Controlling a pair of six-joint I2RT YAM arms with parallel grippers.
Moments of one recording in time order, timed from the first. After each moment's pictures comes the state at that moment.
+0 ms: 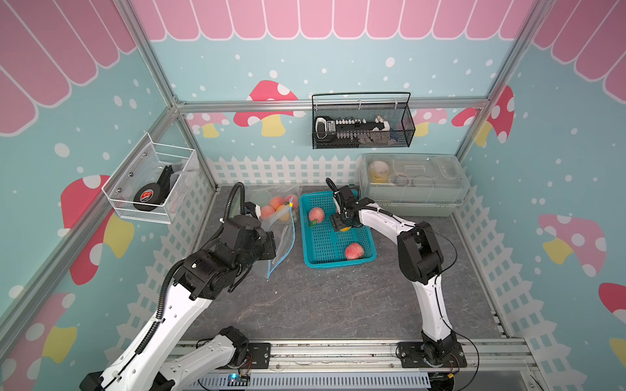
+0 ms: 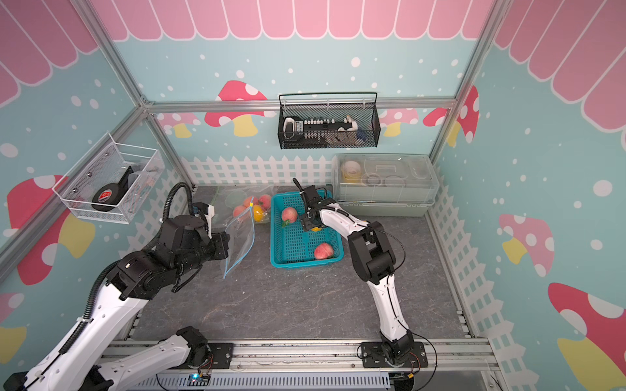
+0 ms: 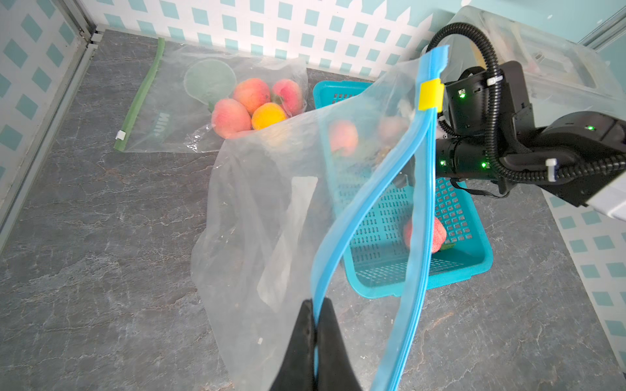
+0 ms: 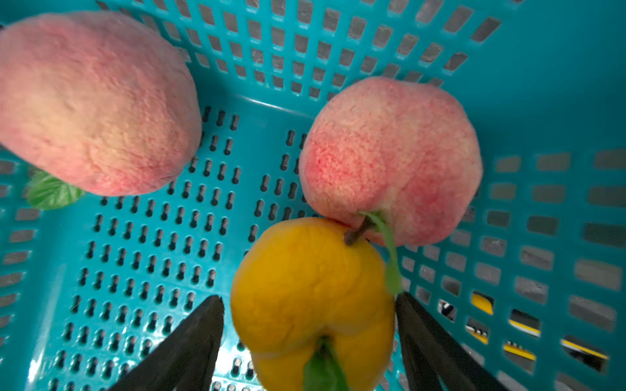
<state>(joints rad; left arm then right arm) -0.55 0.95 1.24 -0.97 -0.23 -0.49 0.53 2.24 1.83 -0.66 0.16 0.11</state>
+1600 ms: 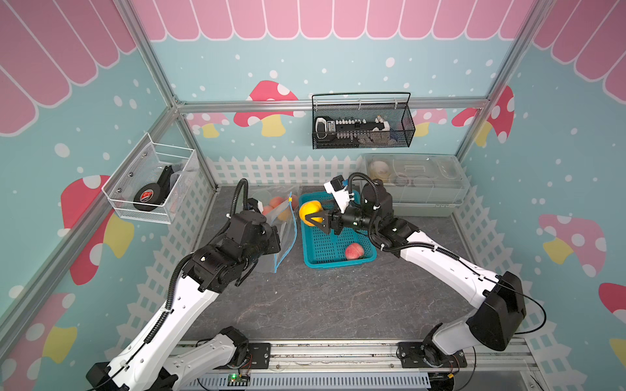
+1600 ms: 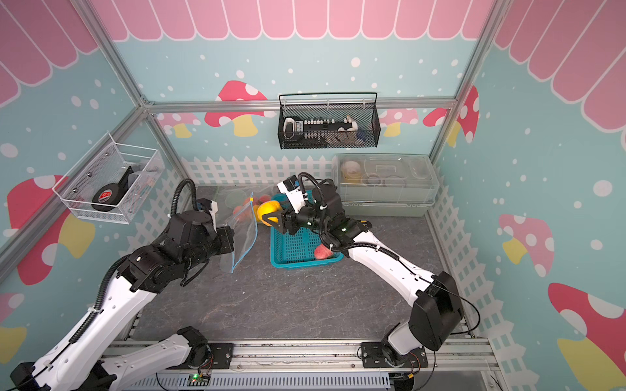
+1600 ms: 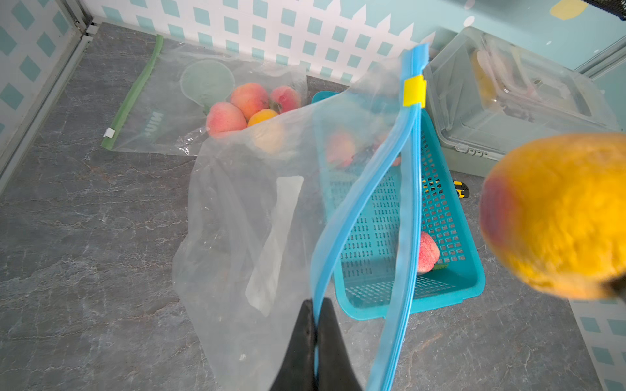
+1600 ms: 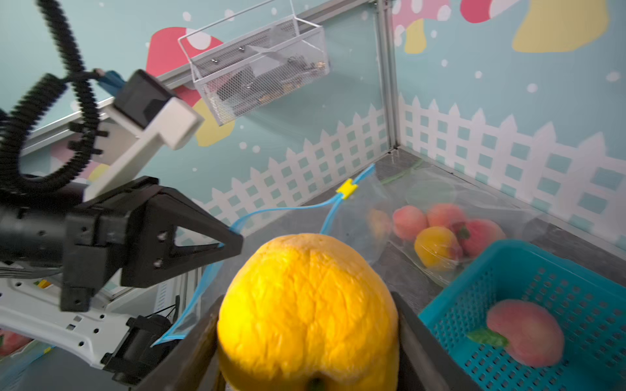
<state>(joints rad) -0.55 1.01 1.24 -0.91 -0.24 -0.56 0.72 1.50 1.32 0.01 -0.54 0.21</state>
